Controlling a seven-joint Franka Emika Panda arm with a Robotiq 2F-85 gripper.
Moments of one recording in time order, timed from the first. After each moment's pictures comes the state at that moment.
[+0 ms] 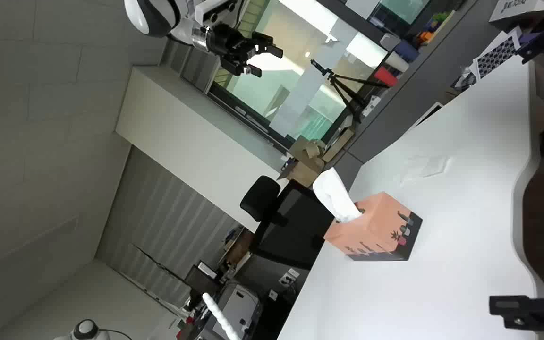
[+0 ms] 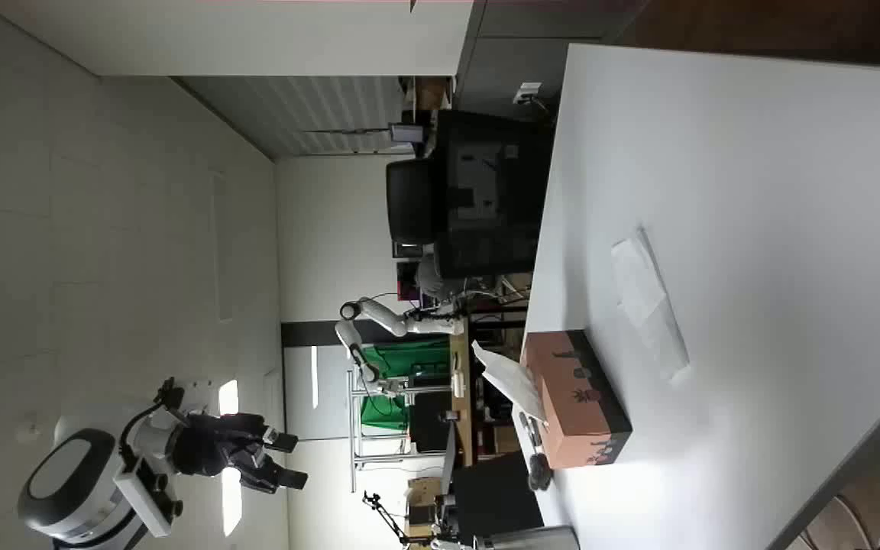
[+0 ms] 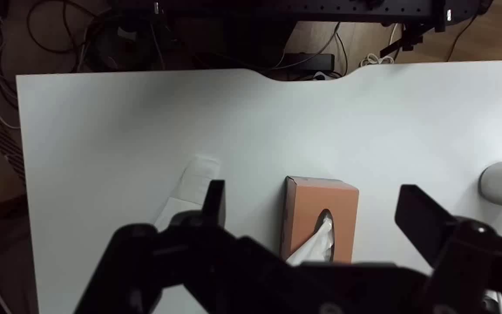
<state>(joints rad) -0.06 -0.22 -0.13 -1.92 -0.04 1.46 -0.19</state>
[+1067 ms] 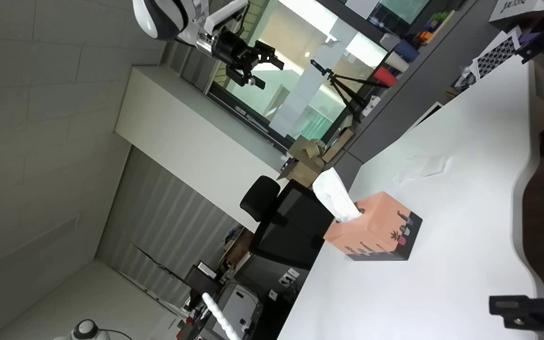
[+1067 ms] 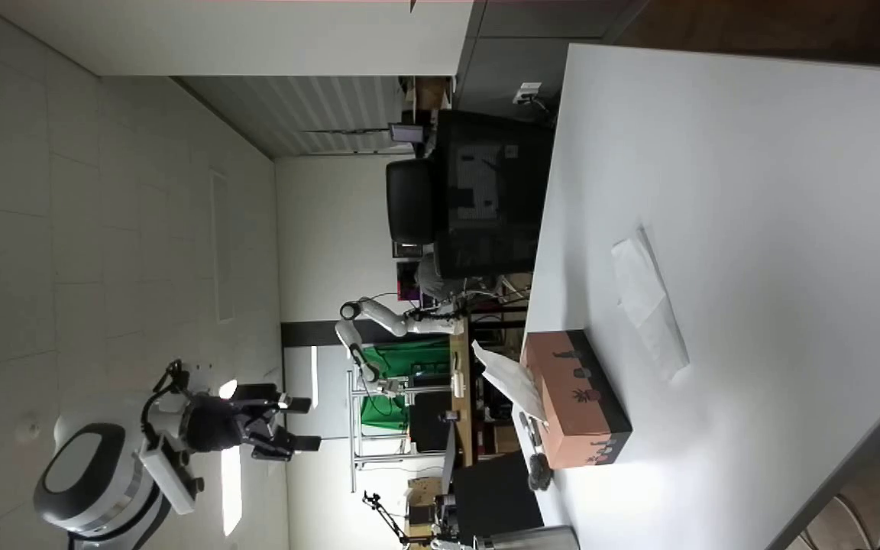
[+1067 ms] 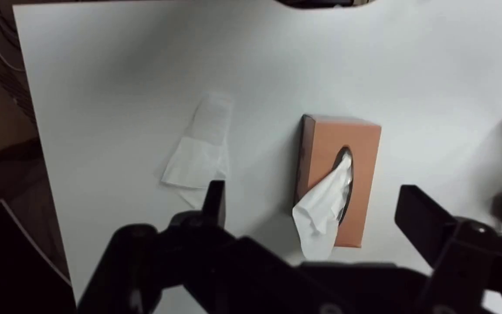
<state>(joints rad) -0.08 -0.21 -0.14 -1.96 -0.03 1.69 -0.20</state>
